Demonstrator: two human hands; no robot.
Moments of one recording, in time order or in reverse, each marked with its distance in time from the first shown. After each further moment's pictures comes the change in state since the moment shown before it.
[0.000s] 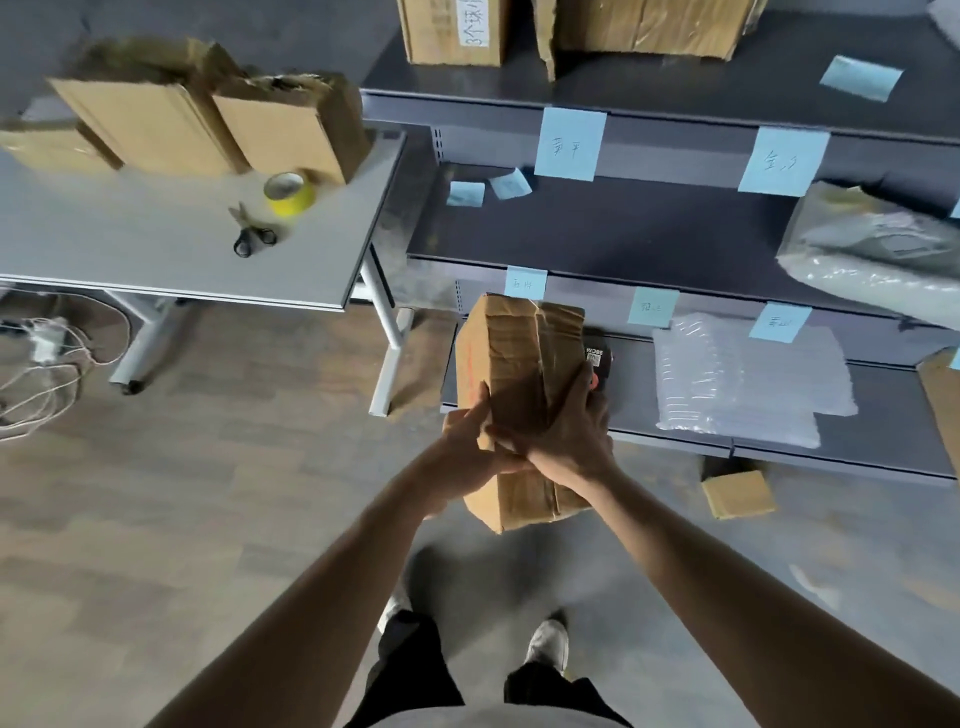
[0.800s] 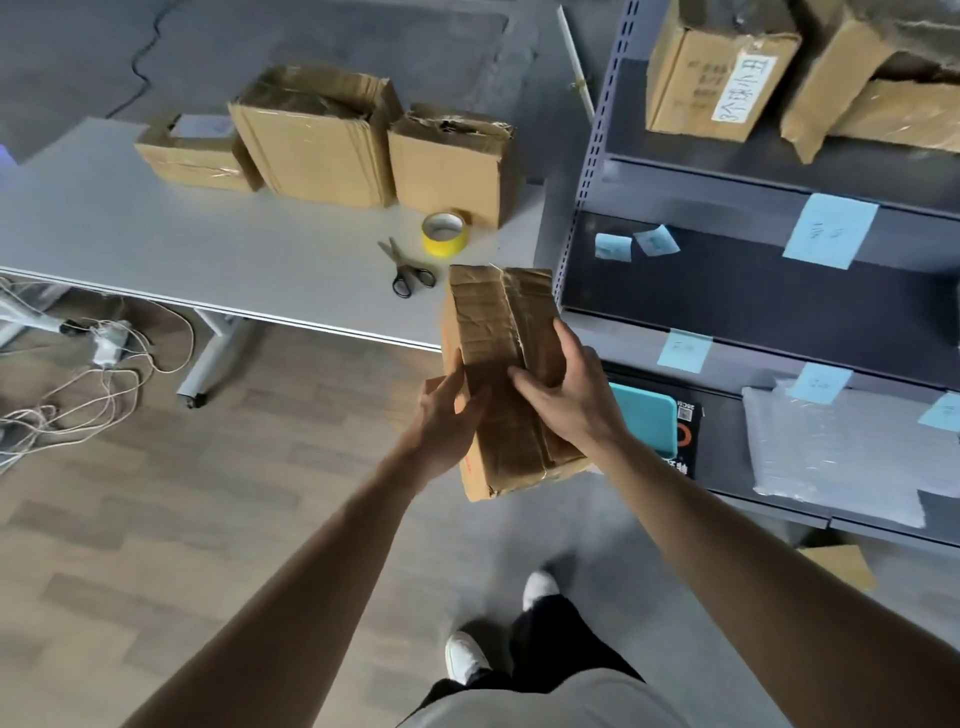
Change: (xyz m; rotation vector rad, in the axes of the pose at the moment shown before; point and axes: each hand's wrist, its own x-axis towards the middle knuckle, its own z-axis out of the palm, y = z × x) left_hand -0.004 -0.102 -0.293 -0.062 0.423 0.147; right_hand 0.048 -0.264 0.149 0.050 0.058 -0.314
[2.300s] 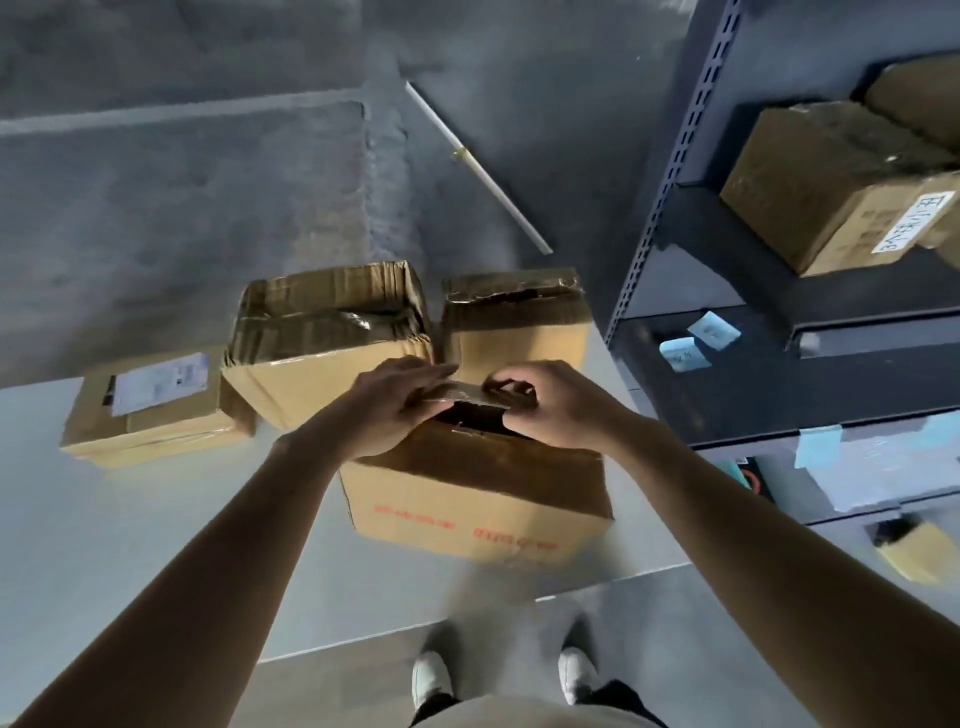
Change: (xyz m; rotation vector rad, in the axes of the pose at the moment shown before) left_hand 0.420 0.026 -0.311 0.621 -0.440 0.758; right_hand 0.308 -0.225 0.099 -0.129 -0.077 -0.141
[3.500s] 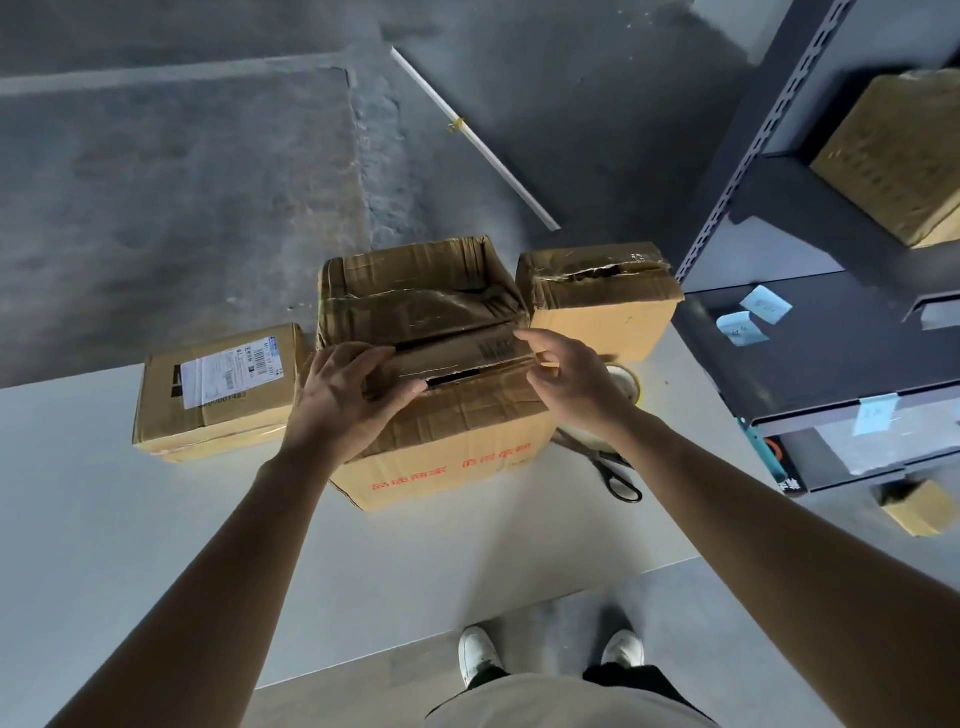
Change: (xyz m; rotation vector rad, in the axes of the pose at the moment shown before) left_hand -0.074 -0.149 -0.041 0.106 0.336 -0.178; right_hand 0.075 -0.063 0.097 0.102 0.271 0.181
